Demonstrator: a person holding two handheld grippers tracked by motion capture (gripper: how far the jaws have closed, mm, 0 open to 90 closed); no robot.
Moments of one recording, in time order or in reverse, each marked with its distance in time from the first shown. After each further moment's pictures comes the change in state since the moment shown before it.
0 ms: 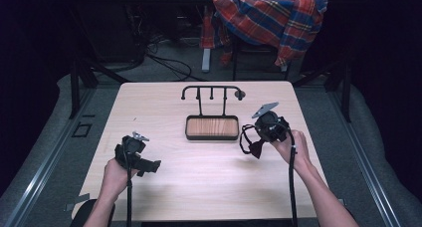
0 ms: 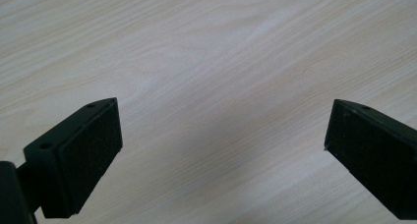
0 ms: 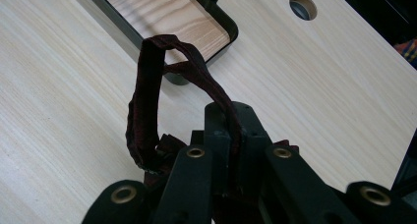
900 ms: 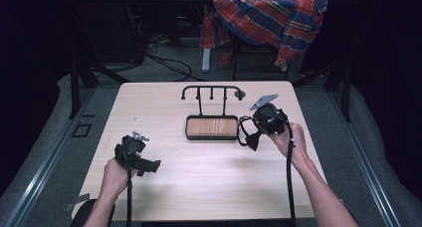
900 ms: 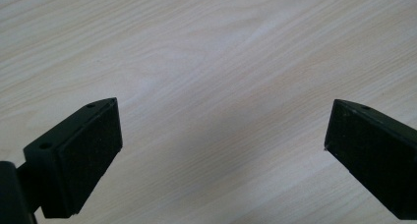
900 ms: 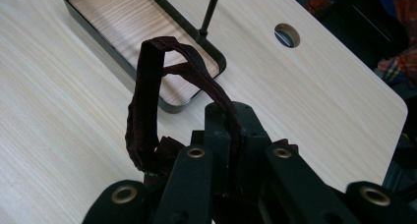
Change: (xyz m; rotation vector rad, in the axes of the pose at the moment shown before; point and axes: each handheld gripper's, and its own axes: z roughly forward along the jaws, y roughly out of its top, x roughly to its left) left arm -0.001 0.001 0.000 0.000 0.003 0.006; right arm -0.005 0.021 -0.011 -0.061 -0.018 0.012
